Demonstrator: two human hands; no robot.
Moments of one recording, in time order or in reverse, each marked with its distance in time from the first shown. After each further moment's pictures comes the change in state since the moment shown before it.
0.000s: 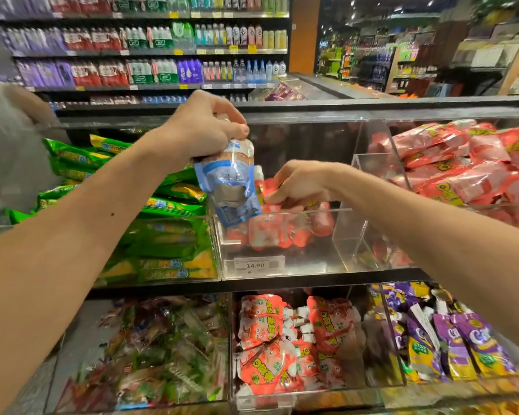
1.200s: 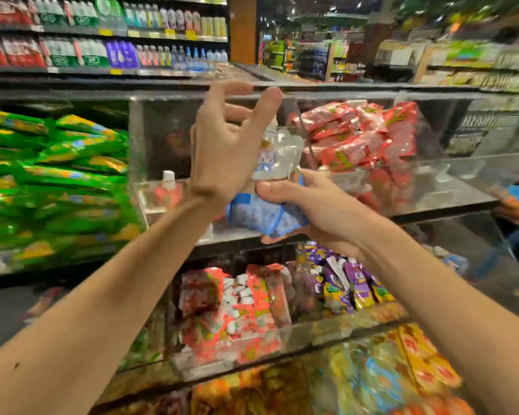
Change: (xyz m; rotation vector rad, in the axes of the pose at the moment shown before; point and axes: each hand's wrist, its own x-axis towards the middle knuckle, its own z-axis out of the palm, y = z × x) left_hand -0.102 0.076 0.125 -0.582 0.283 0.286; right_hand -0.207 0.054 0.049 0.746 0.219 -0.327
